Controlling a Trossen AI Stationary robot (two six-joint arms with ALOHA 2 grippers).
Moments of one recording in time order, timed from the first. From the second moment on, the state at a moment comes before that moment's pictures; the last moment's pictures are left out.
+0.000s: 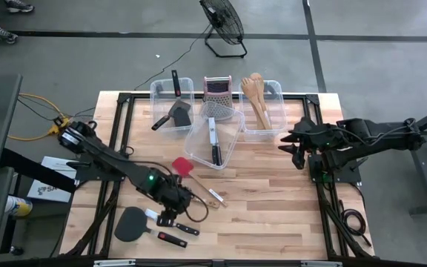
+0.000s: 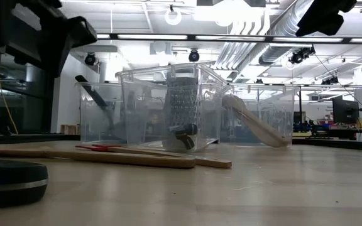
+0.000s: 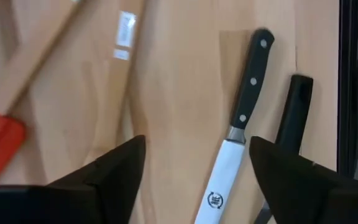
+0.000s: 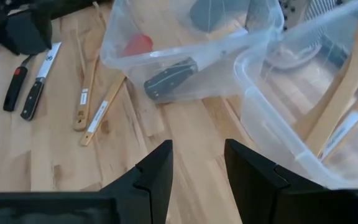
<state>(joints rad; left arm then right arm) -0.50 1.59 1.23 -0.84 0.02 -0.42 0.13 0.74 0.91 -0.88 0.28 0.47</state>
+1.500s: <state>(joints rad) -0.64 1.90 1.23 -0.70 -0.04 -0.30 0.13 0.74 0.91 -0.99 0.24 0.63</state>
